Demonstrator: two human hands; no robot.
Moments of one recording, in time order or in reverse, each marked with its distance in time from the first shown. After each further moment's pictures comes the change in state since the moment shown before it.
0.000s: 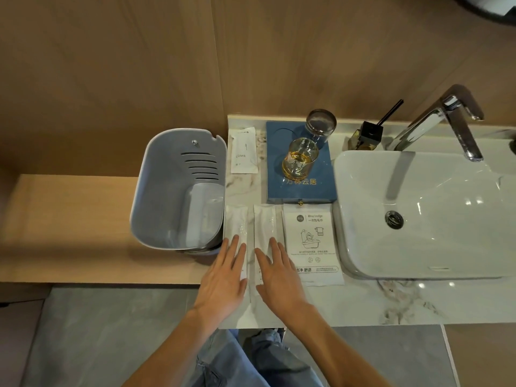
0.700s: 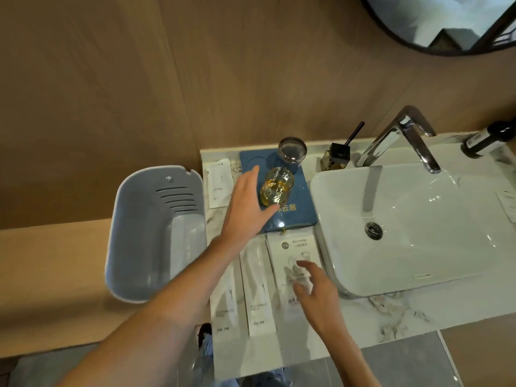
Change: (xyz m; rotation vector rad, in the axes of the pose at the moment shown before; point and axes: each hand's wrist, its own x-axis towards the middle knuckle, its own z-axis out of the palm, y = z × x) left_hand 0.167 0.070 -0.151 -0.598 0.265 0.101; right_hand -0.023 0.048 -0.070 0.676 0.305 0.403
